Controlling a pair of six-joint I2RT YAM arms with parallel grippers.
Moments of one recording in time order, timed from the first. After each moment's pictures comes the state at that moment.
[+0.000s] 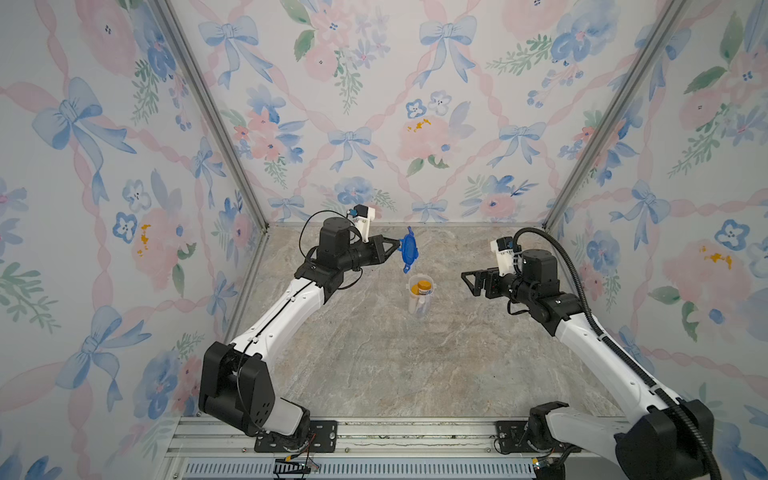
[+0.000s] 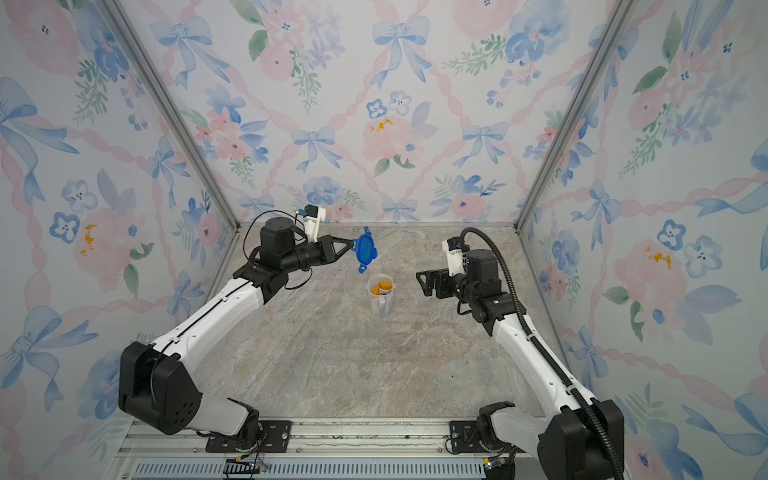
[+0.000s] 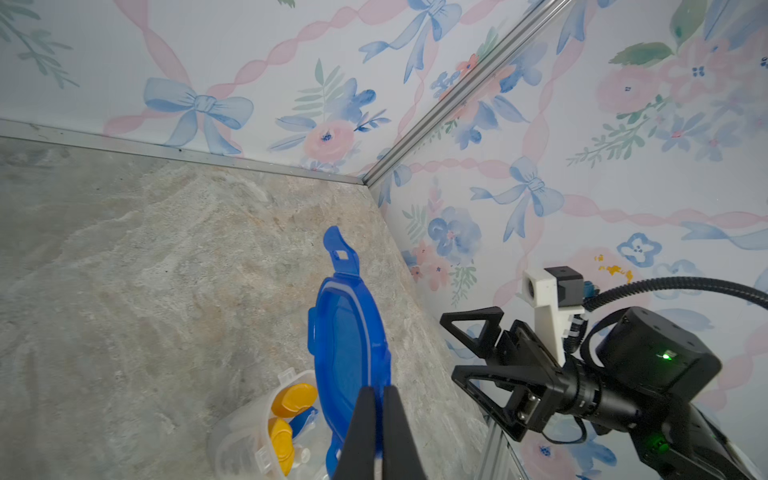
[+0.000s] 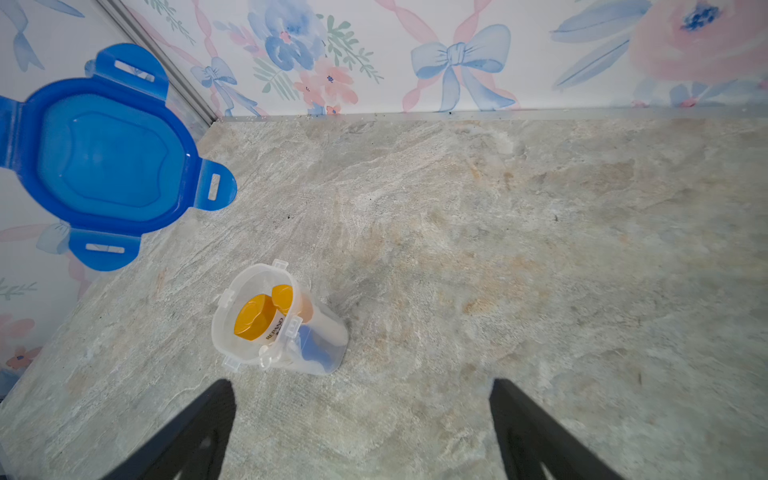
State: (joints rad) left arm -0.40 1.45 1.20 -0.01 0.55 -0.67; right arm 0.24 1.17 0.93 -0.30 -0.30 0.18
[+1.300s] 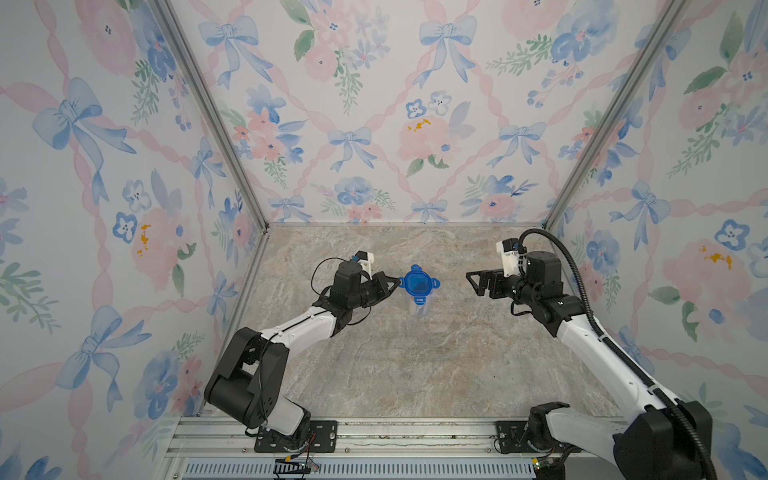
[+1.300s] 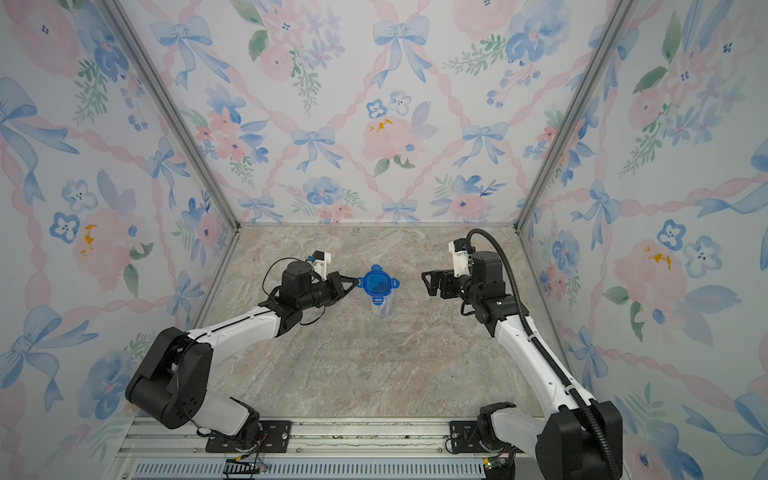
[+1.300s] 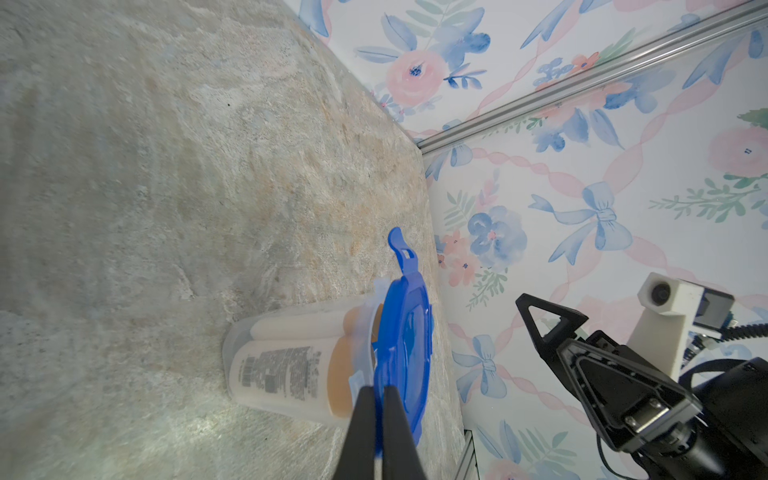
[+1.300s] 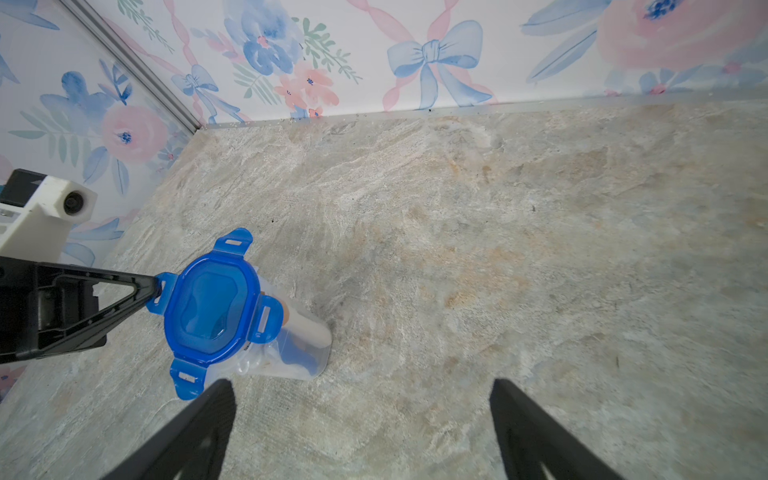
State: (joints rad) left arm -0.45 1.49 0.78 0.33 0.43 -0.96; right arm 0.21 1.18 0.91 -0.28 -0.31 0.18
